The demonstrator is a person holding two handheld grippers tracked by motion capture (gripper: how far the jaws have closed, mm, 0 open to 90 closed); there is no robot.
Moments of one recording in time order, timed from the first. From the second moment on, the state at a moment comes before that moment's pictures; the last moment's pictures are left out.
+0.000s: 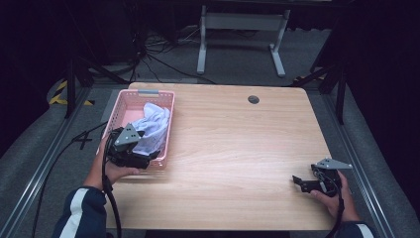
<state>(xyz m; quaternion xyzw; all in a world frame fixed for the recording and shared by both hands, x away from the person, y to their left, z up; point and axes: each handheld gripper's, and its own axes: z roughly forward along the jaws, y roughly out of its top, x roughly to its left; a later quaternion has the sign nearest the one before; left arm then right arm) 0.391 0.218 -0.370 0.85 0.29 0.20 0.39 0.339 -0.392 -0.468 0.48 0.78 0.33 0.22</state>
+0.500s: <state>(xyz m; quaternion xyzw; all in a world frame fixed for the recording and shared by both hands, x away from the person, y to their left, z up) 0.449 0.227 -0.377 0.87 0.34 0.18 0.30 0.339 -0.392 -0.468 0.48 0.78 0.33 0.22</state>
